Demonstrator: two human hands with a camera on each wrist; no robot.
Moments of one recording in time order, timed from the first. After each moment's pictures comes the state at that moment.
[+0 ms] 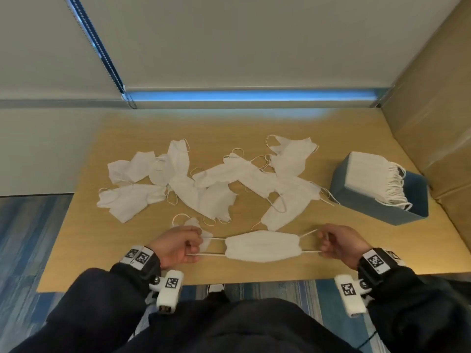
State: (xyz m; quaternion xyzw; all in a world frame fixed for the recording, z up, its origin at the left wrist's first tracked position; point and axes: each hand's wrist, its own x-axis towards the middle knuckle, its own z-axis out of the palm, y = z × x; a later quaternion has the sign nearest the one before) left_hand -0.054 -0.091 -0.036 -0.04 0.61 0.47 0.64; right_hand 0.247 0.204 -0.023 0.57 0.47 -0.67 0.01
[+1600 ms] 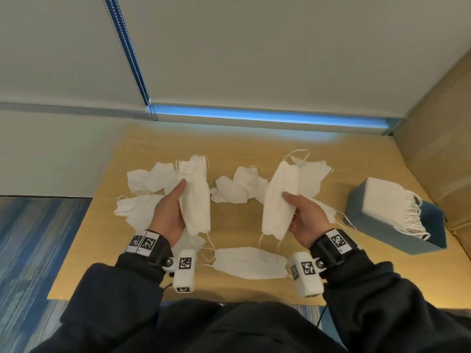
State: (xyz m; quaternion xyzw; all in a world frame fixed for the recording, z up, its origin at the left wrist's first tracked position) left_hand -0.112 -0.071 0.026 -0.11 0.54 0.74 0.39; right_hand 0.090 0.151 0.038 0.47 0.38 -0.79 -0.14
